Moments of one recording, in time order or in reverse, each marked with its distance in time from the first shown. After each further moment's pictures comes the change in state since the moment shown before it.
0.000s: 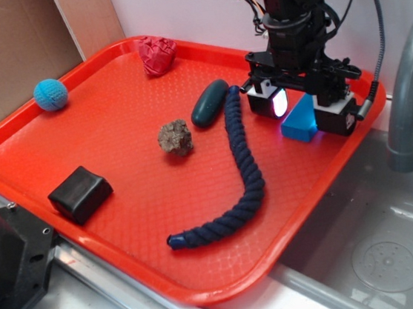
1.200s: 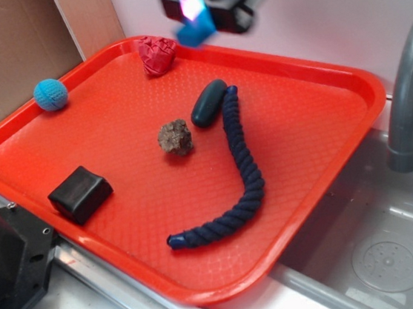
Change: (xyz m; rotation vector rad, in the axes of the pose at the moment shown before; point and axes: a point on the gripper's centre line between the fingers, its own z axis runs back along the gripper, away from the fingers) arm -0.034 0.088 0.149 0.086 -0.126 -0.027
